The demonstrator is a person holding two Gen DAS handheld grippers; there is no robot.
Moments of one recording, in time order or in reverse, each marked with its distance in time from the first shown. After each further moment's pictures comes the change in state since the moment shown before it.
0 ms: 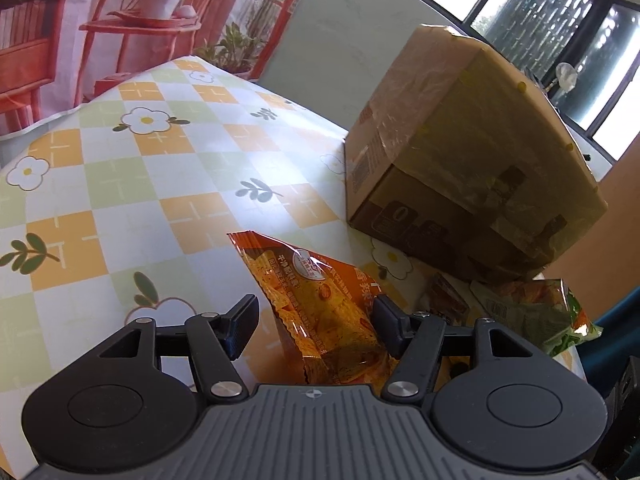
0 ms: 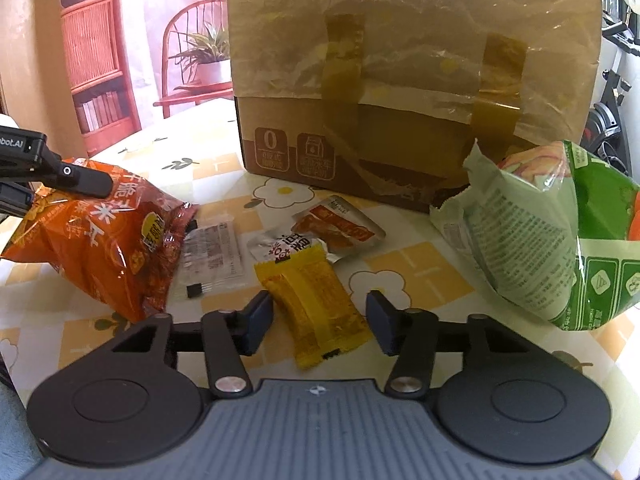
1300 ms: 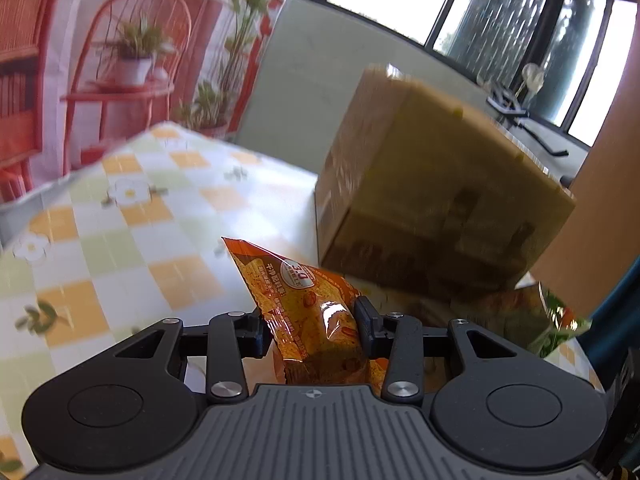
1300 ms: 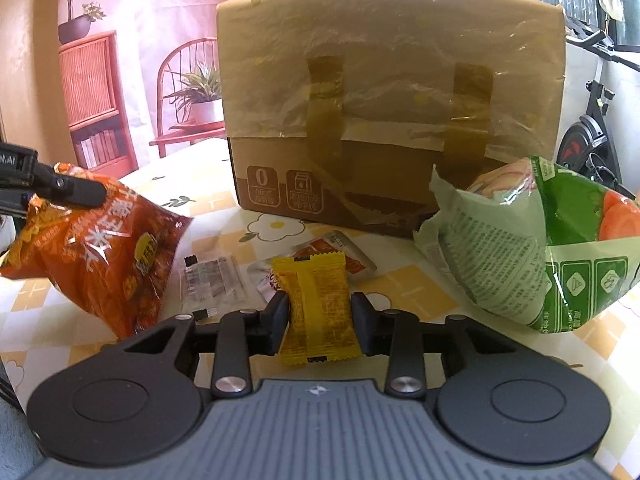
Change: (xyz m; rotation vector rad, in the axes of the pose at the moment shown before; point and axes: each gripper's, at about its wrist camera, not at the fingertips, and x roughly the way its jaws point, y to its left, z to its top) left arm -0.033 -0.028 0.004 0.143 -0.166 0.006; right arm -0.013 -0.007 -0.004 0.043 -0.119 -0.011
